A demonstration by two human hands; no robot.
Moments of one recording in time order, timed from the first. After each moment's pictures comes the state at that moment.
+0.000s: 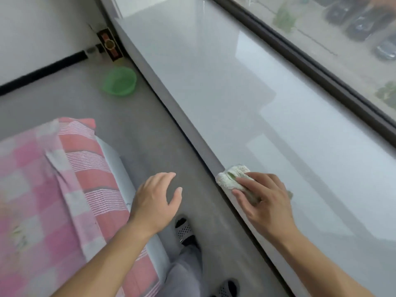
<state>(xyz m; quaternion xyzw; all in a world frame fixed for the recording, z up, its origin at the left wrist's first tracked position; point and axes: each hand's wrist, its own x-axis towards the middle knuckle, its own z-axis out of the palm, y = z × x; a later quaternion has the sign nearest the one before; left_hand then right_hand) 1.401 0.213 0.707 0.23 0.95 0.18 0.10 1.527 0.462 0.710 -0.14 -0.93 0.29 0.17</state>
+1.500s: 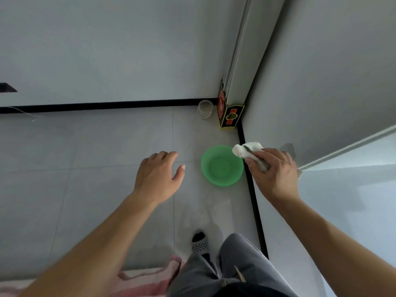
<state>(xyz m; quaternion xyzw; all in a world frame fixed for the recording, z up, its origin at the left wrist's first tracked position) 0.408 -0.180 0.759 0.02 0.99 0.13 0.05 0.385 0.120 0.753 0.02 -0.95 0.27 0.15</state>
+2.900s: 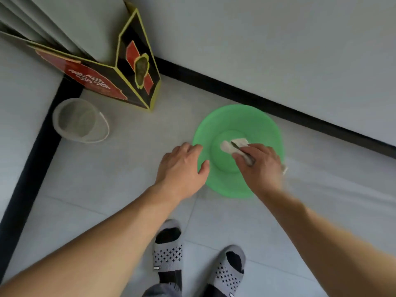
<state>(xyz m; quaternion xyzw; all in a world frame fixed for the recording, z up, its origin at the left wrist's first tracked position) -0.083 -0.067 0.180 0.53 0.78 0.03 0.33 0.113 0.021 0.143 -0.56 -0.79 0.23 0.05</state>
